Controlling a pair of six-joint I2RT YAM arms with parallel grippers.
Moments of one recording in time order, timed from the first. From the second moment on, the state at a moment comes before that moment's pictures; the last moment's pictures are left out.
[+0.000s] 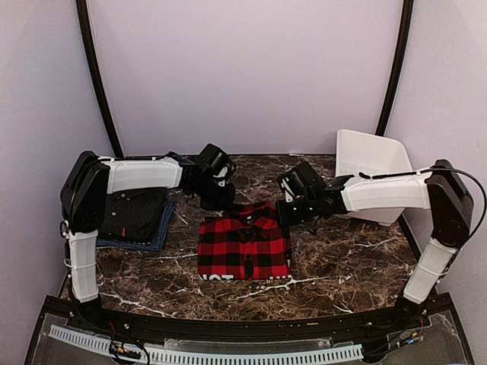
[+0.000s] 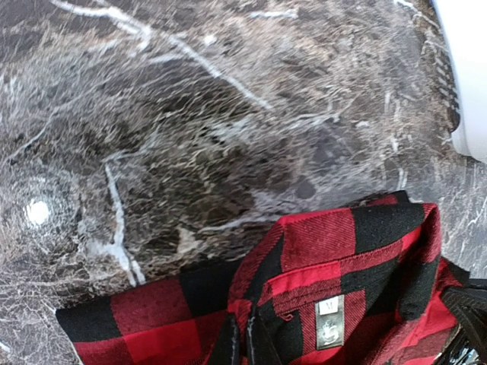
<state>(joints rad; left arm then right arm) -0.70 2.05 1.56 -0.52 0.12 -0.57 0.80 1.72 1.12 -0.30 0.06 0.50</state>
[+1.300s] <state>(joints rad) -0.67 2.13 1.73 -0.58 -0.01 -0.56 0.80 1.61 1.08 -0.38 0.16 0.46</state>
